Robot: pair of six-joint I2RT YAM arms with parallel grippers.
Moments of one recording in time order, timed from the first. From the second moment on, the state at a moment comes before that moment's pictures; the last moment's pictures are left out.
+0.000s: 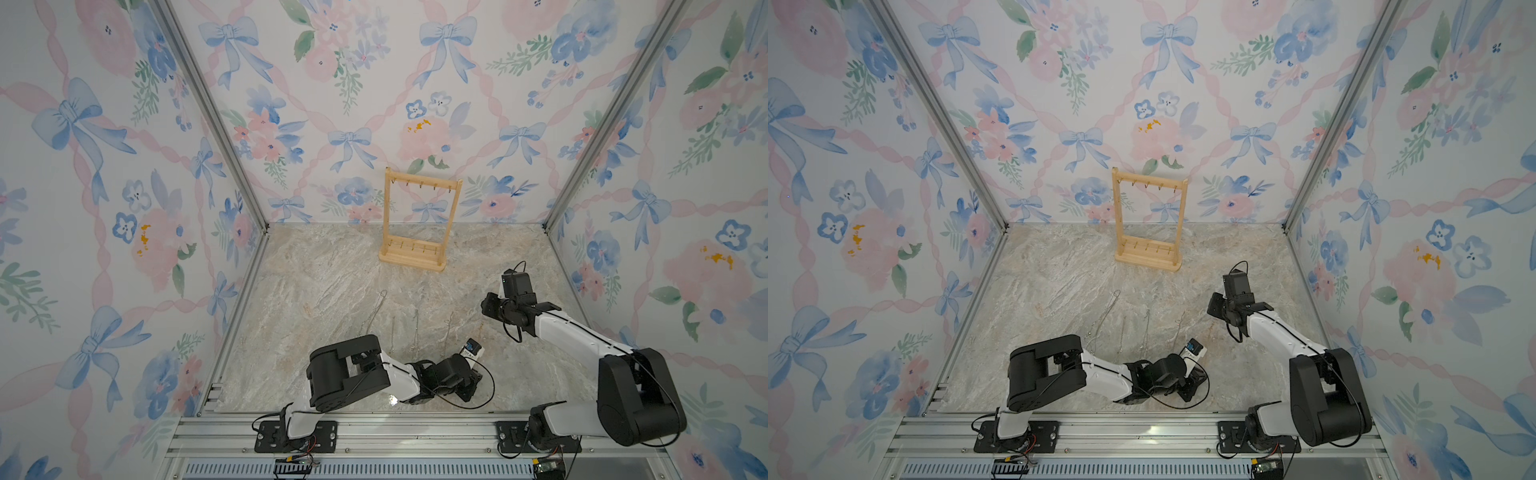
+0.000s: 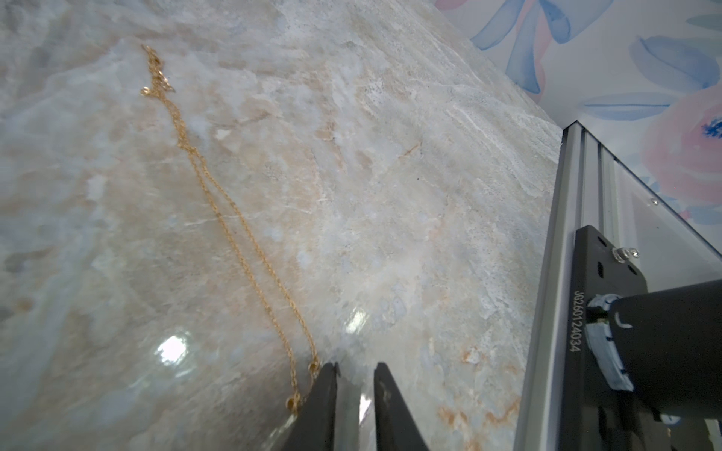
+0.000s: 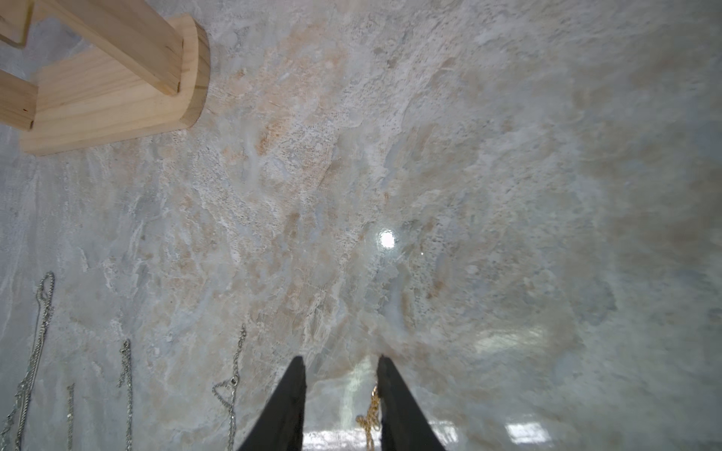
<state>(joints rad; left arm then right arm) -1.30 2.01 0.92 0.52 -0.07 -0.50 0.20 1.35 0.71 -0.24 -0.01 0.51</state>
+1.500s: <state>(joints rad) -0.95 0.97 0.72 0.29 -0.52 -0.18 0.18 0.37 0.33 -0.12 0.37 0.49</state>
